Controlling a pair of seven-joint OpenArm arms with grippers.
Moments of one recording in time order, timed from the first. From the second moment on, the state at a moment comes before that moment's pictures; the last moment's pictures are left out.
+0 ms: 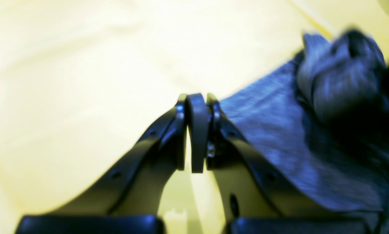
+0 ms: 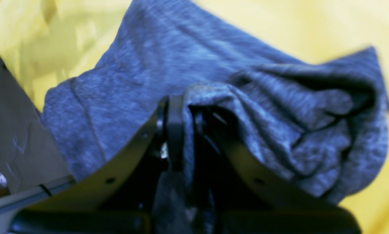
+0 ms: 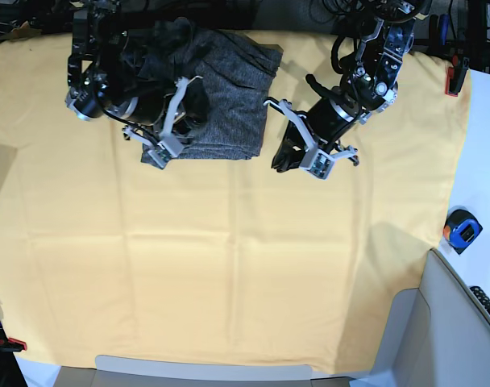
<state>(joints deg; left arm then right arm) 11.1 -18.6 16.4 108.7 -21.6 -11.2 30.0 -10.4 5.6 2.1 111.5 36.5 34.7 -76.4</state>
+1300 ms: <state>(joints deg) 13.3 -18.5 13.7 108.7 -21.6 -11.3 29.8 -3.1 0.1 -15.1 108.9 22.0 34.7 -73.7</state>
